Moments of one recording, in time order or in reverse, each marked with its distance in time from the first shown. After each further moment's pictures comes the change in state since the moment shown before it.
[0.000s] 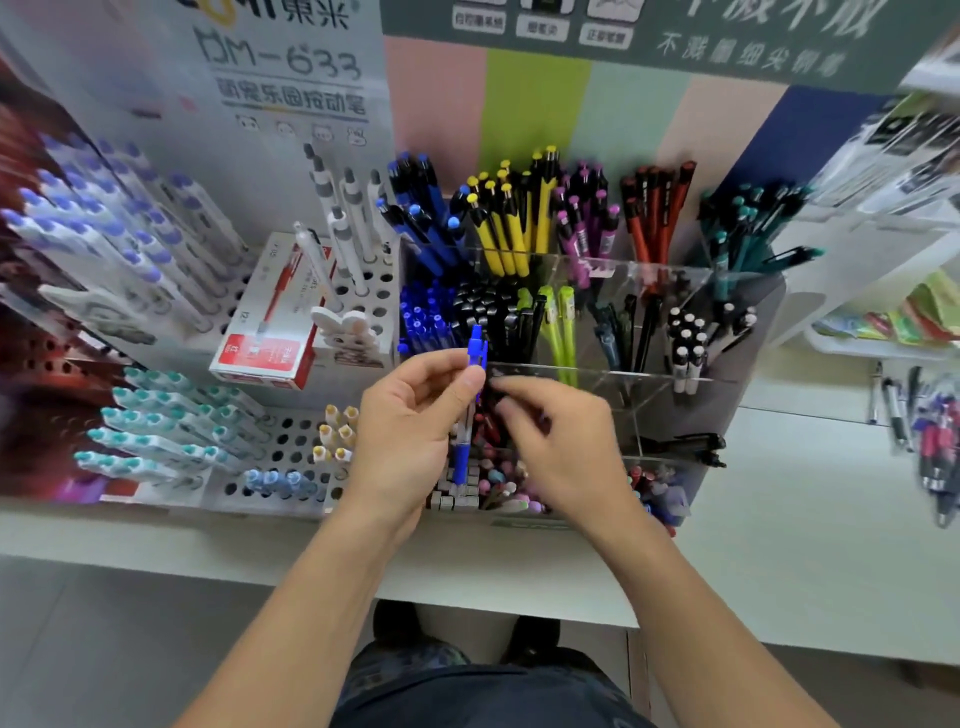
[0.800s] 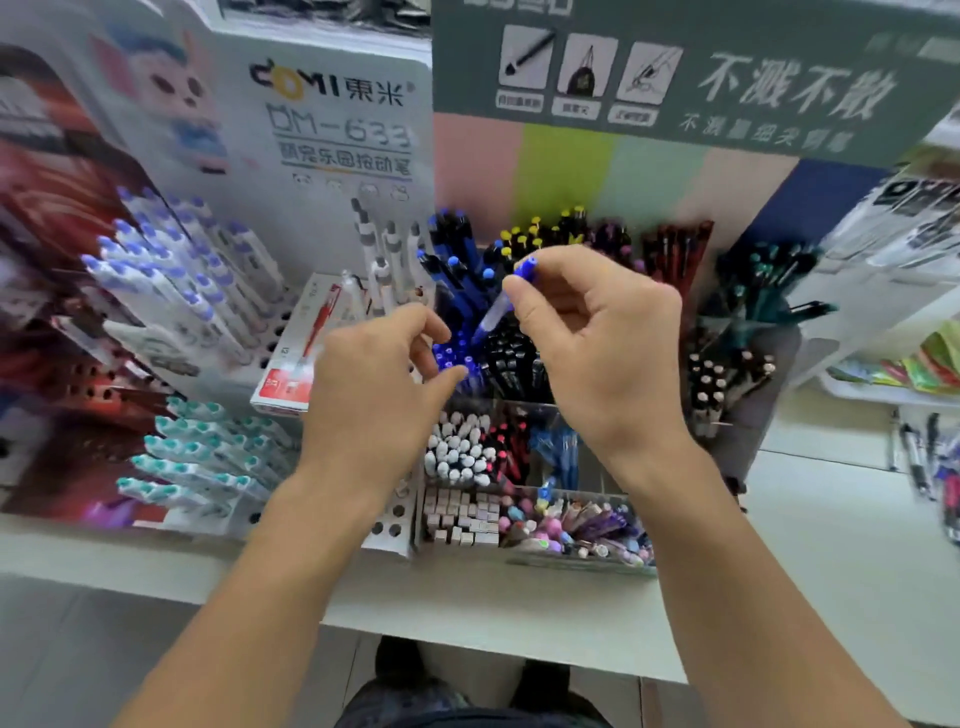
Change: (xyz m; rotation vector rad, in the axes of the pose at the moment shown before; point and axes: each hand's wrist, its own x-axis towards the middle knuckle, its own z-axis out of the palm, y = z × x) left_hand 0.026 0.069 -0.030 0.970 0.157 0.559; right_hand 0.064 -0.091 -0.041 0.186 0.309 -0.296
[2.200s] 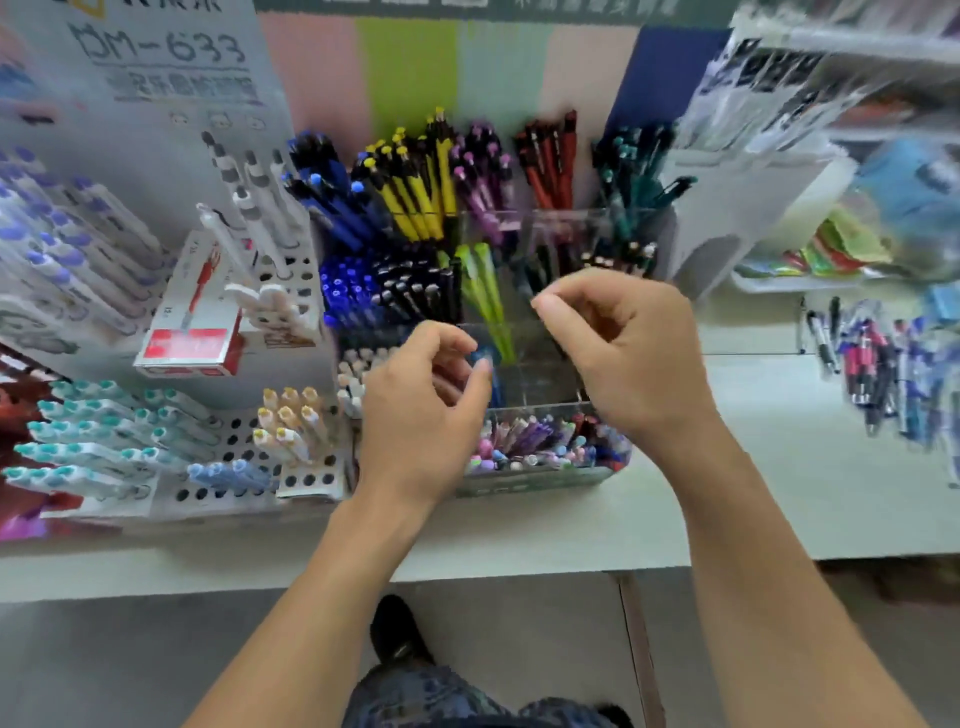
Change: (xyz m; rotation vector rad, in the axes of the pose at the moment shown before) left_hand -0.087 0.052 0.084 -0.367 -0.123 0.002; right_hand -0.085 0.027 -0.105 -0.182 -0.063 0.255
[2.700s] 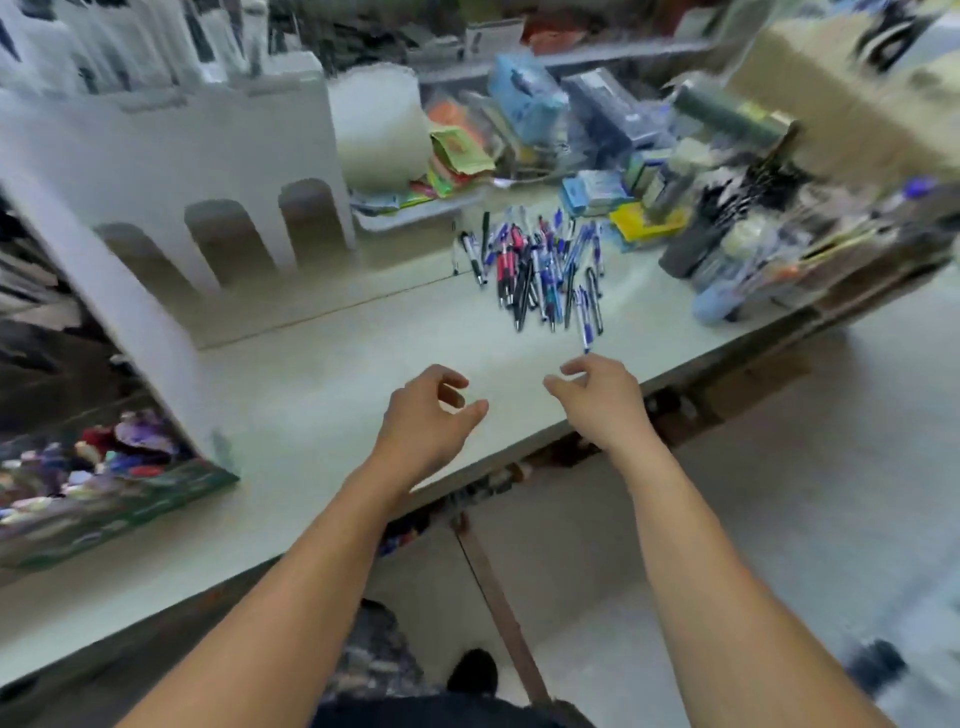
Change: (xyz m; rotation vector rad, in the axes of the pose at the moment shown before) left_hand -0.134 0.138 0.385 0.088 -0.786 -0.205; right_hand -0.190 0.310 -0.315 -0.135 0.104 0.930
